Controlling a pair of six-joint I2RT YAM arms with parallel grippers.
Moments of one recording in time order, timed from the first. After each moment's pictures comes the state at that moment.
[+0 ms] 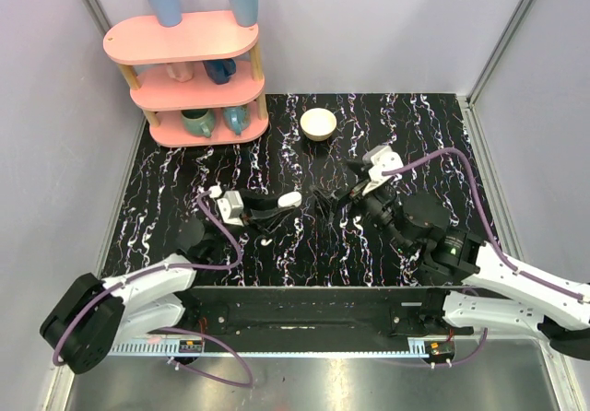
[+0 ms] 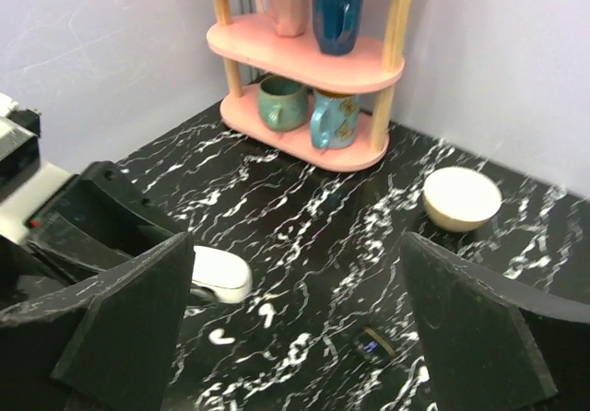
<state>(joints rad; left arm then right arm) -0.65 0.99 0.25 1.15 0.49 -0.23 1.14 0.86 0.95 0.03 0.45 -0.03</state>
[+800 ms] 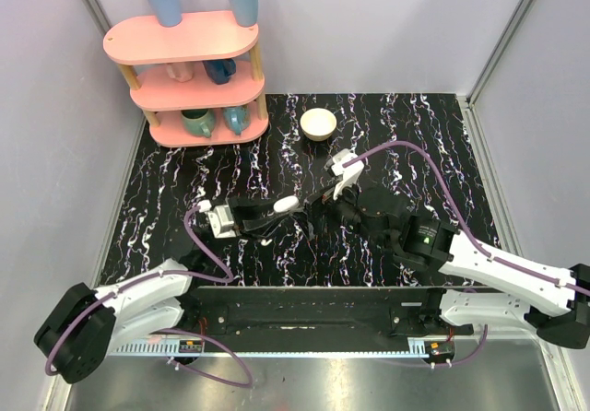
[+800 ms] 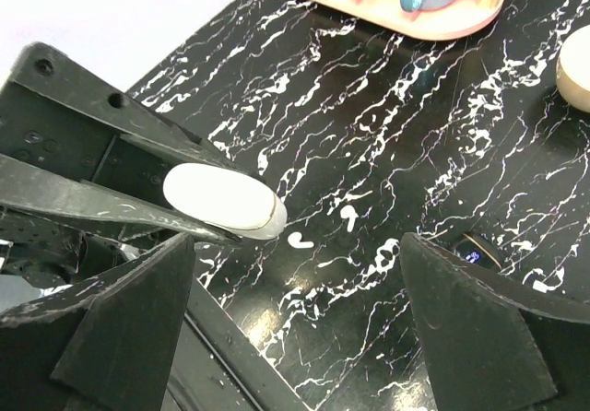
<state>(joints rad) -0.68 0.95 0.22 1.27 0.54 -0.13 1.14 1.02 1.02 -0.22 0.30 0.30</state>
